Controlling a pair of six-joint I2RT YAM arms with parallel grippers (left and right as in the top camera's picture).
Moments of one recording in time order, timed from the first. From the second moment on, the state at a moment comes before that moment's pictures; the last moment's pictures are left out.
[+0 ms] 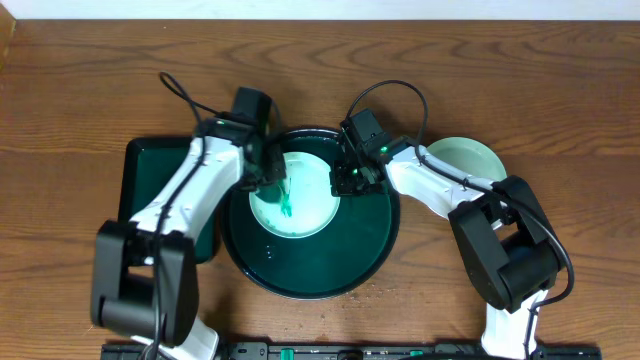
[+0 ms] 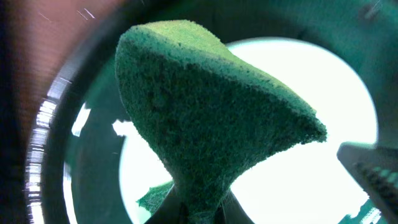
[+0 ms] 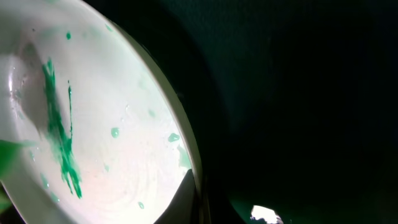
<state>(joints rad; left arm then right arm) -0.25 1.75 1.19 -0.83 0.09 -0.44 0.57 2.02 1.26 -0.45 -0.34 0.51</state>
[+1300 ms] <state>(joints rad) -0.24 1.92 1.25 -0.93 0.02 -0.51 0.57 2.03 1.26 -0.44 -0.34 0.51</state>
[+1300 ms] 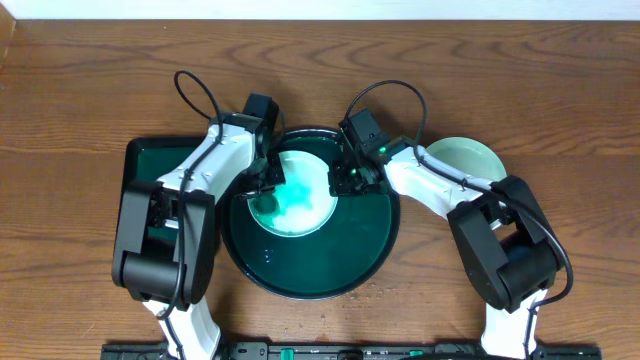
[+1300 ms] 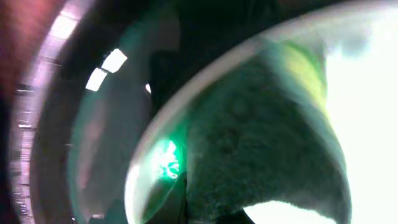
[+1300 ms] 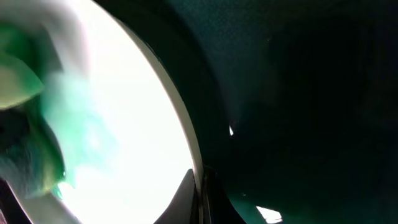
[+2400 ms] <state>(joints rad) -0.22 1.93 1.25 -0.85 -0.06 -0.35 0.57 2.03 1.27 -0.43 -0.35 0.51</state>
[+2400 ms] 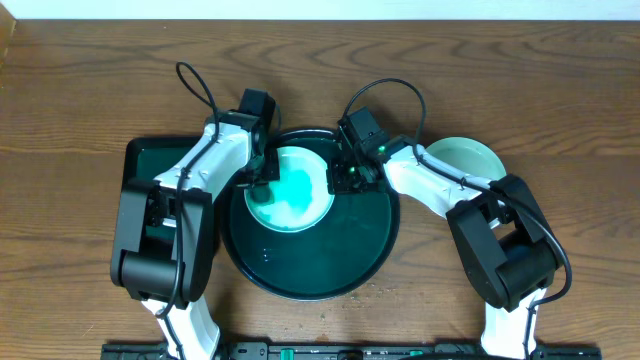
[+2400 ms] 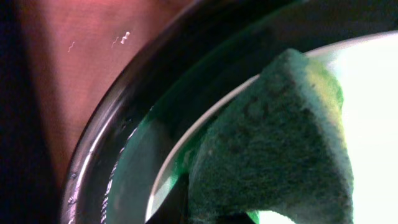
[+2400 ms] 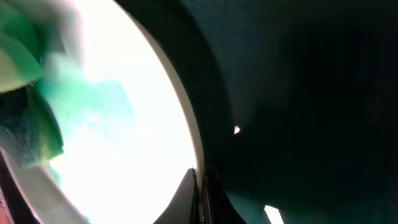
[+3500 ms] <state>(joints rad) 0.10 1.86 1.56 -1.13 0.42 -0.04 0.57 2.03 1.28 -0.43 -0.40 0.41</state>
